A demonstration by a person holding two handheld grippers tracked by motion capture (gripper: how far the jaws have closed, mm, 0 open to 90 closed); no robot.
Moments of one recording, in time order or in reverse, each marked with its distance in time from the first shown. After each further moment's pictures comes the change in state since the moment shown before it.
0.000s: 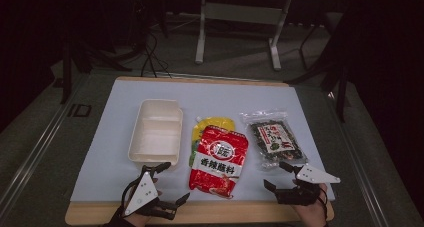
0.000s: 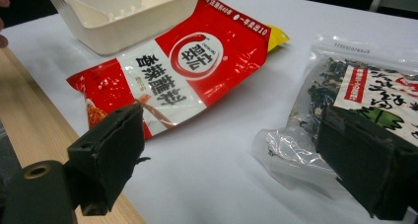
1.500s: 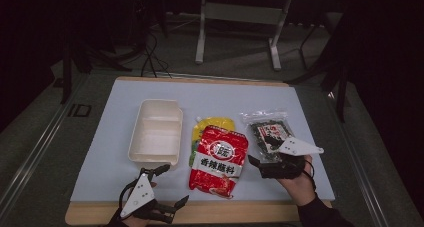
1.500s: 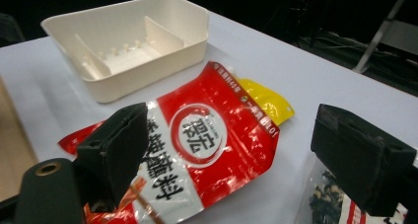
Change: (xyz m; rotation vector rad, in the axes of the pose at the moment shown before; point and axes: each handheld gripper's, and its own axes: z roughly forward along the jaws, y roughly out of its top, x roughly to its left) left arm -0.004 0.005 -0.008 -0.003 -0.016 -0.051; right arm 0.010 0.084 0.039 -0.010 0.000 -0.117
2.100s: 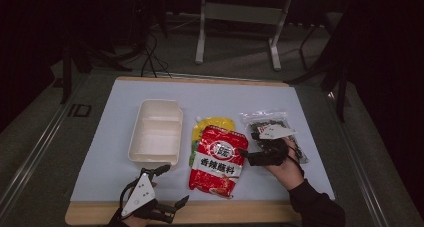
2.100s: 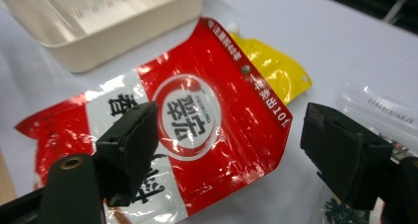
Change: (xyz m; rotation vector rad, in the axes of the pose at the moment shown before) left arm 0.000 -0.001 0.002 0.015 -0.006 -0.001; right arm -0.018 0.002 0.057 0.206 0.038 0.021
